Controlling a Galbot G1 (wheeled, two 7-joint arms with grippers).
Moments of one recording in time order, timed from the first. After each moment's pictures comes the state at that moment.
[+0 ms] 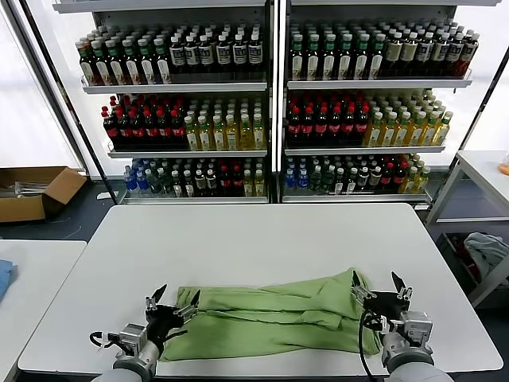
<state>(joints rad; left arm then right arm) 1.50 -1.32 -0.51 -2.06 -0.19 0.44 0.02 -1.49 1.26 0.52 2.30 0.34 -0.58 0.34</state>
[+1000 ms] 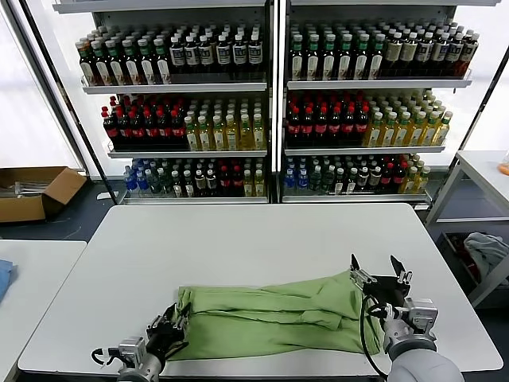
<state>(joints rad) 1.54 -1.40 -0.54 -2.01 -0.26 0.46 0.02 -1.41 1.24 0.52 2.31 0.39 -0.58 0.35</state>
